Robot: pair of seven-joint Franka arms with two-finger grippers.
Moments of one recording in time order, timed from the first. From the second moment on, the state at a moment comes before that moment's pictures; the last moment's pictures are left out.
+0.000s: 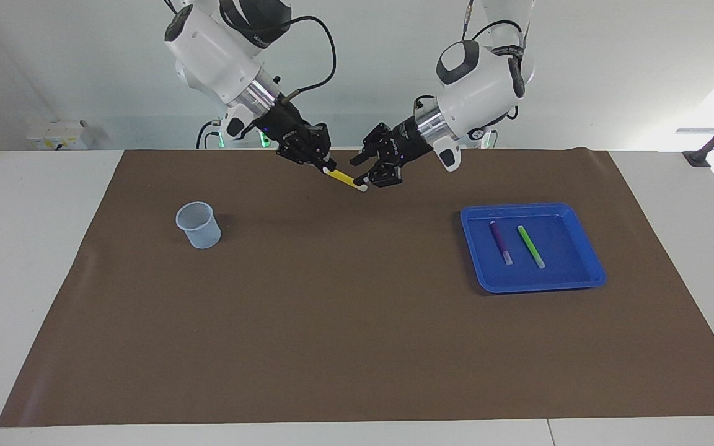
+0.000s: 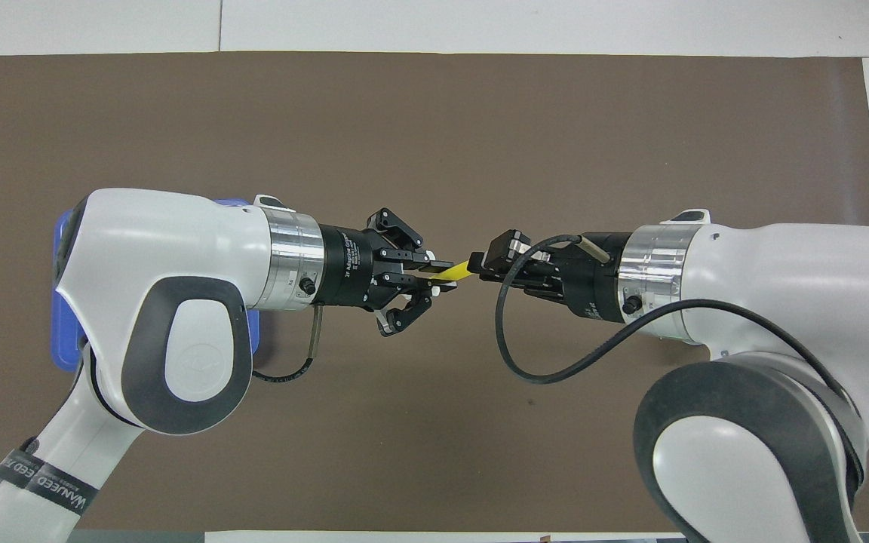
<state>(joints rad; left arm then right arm) -0.23 -0.02 -0.36 -1.94 -0.95 2.19 -1.78 0.33 -0.16 0.01 -1.98 0.59 2.09 0.39</state>
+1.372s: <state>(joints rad) 0.05 -0.04 -0.35 -2.00 -0.34 1.82 -0.97 -0.07 -0.14 0.00 -2.07 0.05 1.85 -0.42</state>
